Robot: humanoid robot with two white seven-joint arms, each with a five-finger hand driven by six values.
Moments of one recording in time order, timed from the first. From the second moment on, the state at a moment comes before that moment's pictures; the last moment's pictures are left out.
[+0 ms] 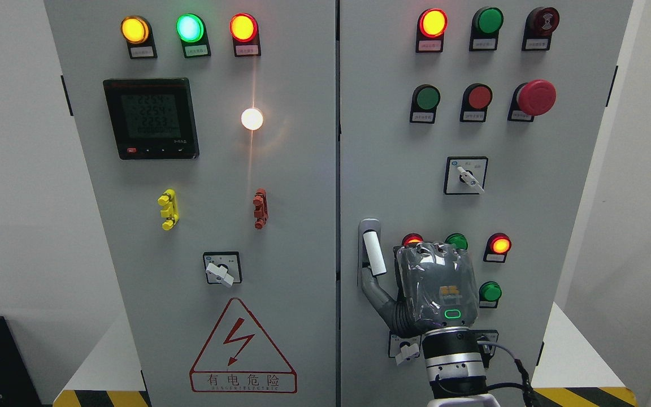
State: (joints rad) left arm 0.00 -0.11 -0.13 0.00 0.16 -0.11 0.00; right arm -0.46 0.14 0.24 -1.79 1.53 0.18 0.00
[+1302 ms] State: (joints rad) left arm 0.00 -0.11 -0.13 0.00 0.16 -0.11 0.00; right arm -0.46 0.14 0.23 -1.80 1.53 0.19 0.00
